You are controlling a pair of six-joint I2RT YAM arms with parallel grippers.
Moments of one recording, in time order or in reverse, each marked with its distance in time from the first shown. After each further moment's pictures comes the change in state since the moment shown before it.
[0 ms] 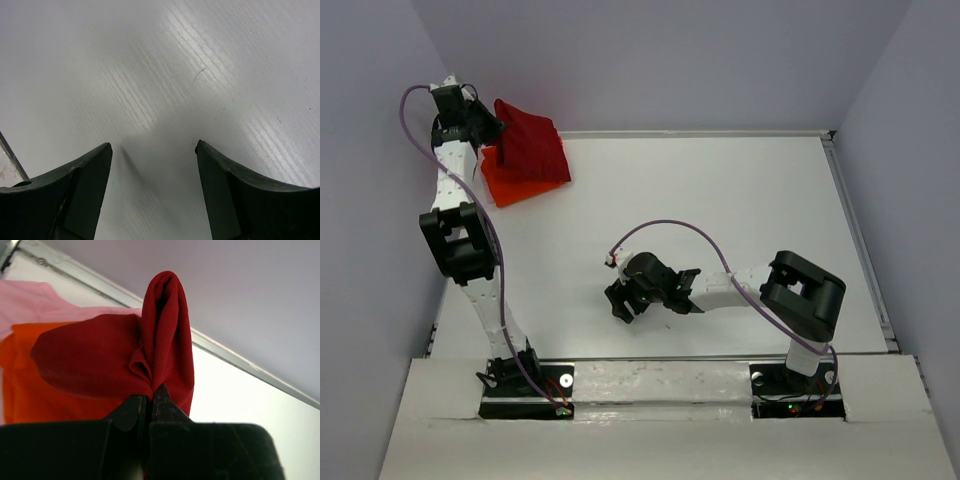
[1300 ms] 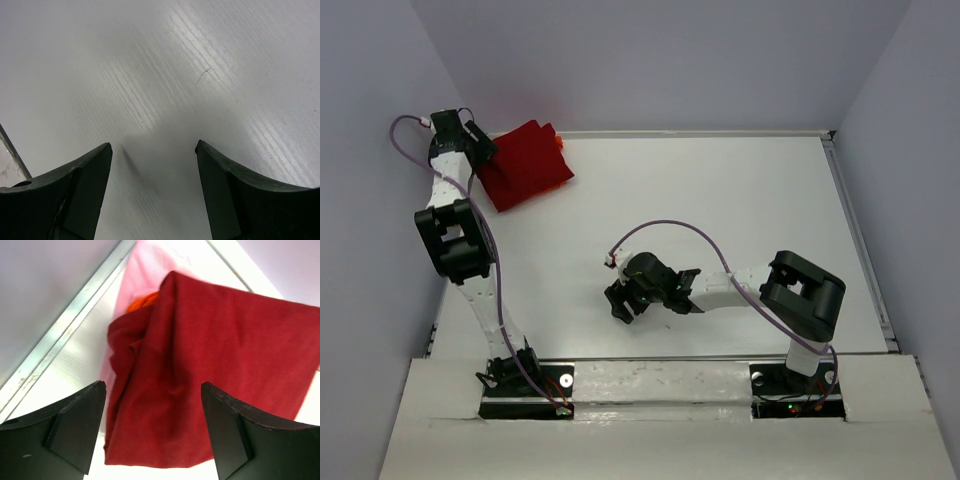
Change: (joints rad) left arm 0.072 0.041 -0.140 -0.076 -0.282 0.055; right arm 0.000 0.000 0.000 0.004 -0.011 0.000
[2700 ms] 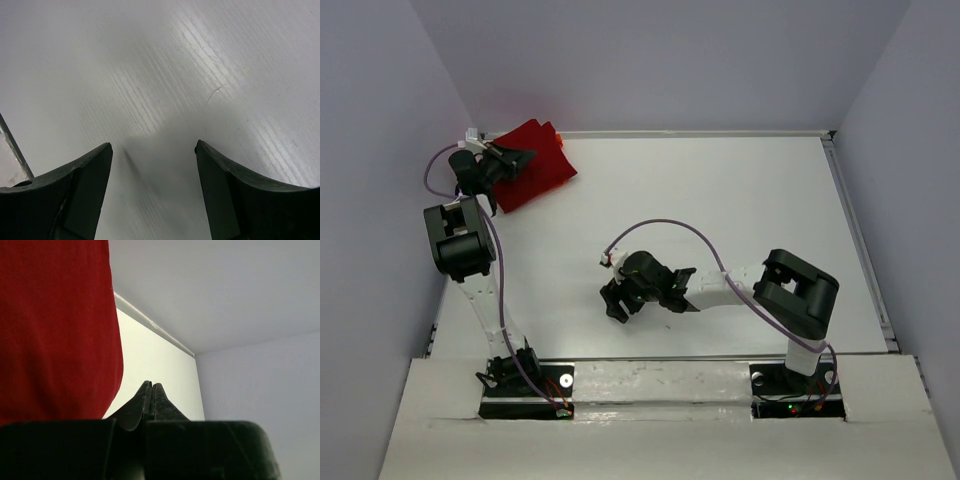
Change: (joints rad) left arm 0.003 0.032 -0.533 1.220 0.822 -0.639; right arm 0.000 0.037 0.033 0.017 -0.027 -0.007
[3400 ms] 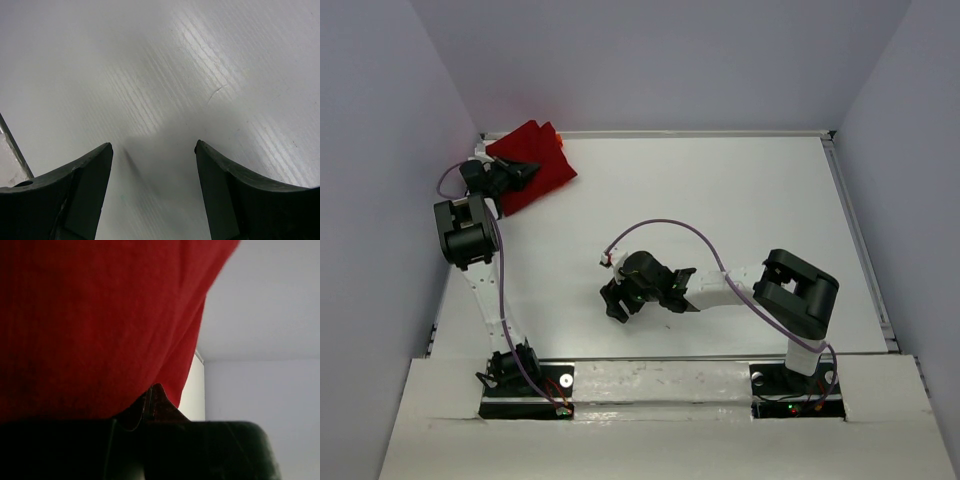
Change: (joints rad) left arm -0.002 0.202 0.119 -0.031 -0.031 -0.036; right arm 0.000 0.001 -0.001 0.005 -0.001 0.000
